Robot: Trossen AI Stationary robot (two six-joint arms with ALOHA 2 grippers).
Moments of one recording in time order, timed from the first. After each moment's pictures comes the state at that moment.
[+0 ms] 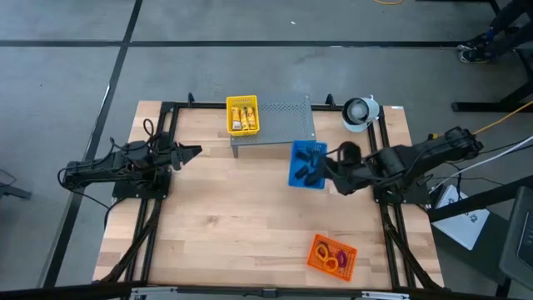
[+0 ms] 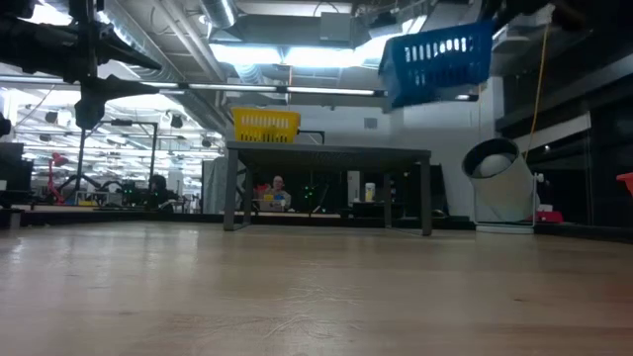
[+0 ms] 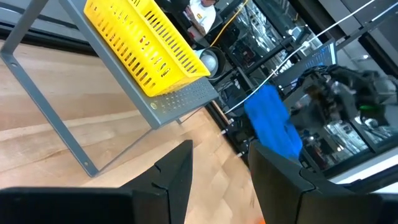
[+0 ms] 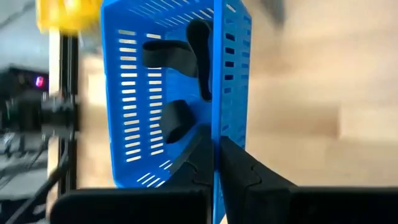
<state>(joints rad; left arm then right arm) 0.10 0.02 0.24 -0.31 -0.31 -0.87 0.37 1.26 1.26 -1.14 0.52 1.91</state>
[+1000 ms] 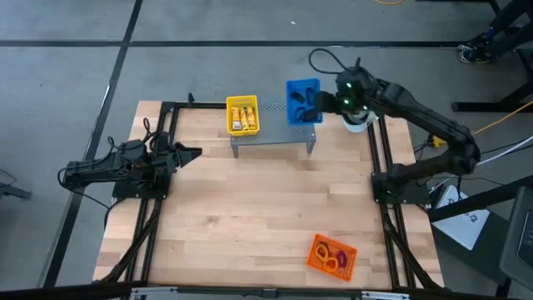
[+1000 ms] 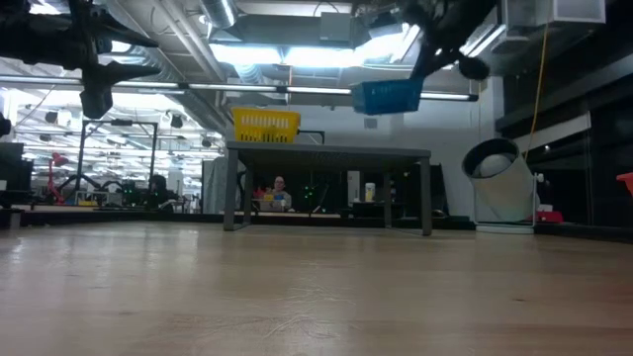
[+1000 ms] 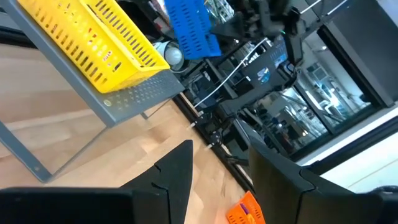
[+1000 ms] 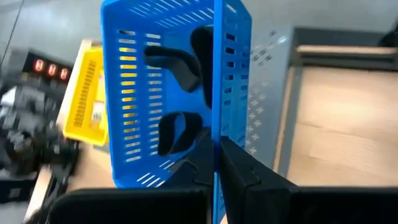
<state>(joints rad) 0.10 0.02 0.24 -0.23 -0.19 -0.85 -0.54 1.30 1.37 -0.85 0.01 0.84</state>
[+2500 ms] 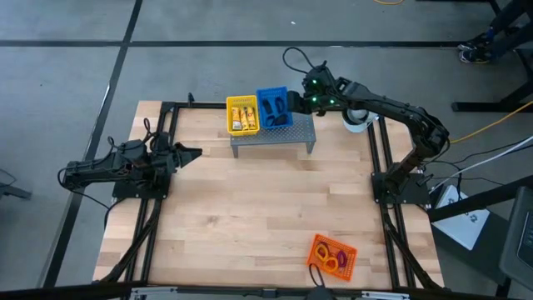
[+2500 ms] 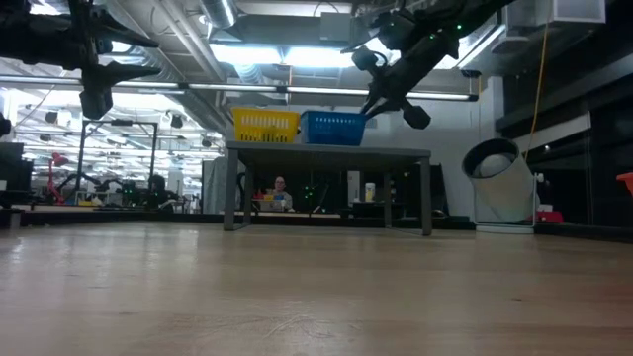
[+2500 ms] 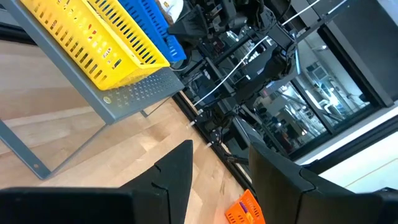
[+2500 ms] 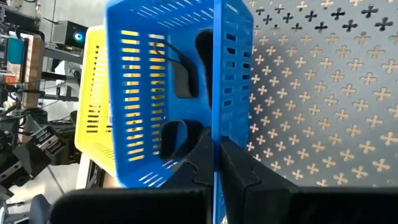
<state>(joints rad) 0.10 0.02 0.24 -0.23 -0.18 -0.86 -0.59 1.63 1.37 -0.52 -0.27 0.88</state>
